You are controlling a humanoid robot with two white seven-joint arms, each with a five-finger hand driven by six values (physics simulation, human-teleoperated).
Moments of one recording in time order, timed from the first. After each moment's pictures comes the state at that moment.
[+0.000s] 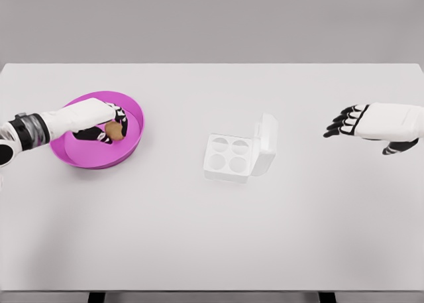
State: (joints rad) left arm -0.49 0.54 -0.26 -1.24 -0.59 -0.61 -0.61; right arm -1.03 -1.19 1.26 -1.51 0.35 -0.61 0.30
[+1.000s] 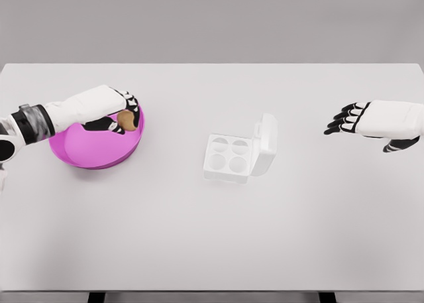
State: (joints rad) left arm -0.49 0.54 -0.26 -1.36 -0.52 -0.61 -0.61; right arm -1.03 -1.19 1.25 -1.51 0.35 -0.61 0.30
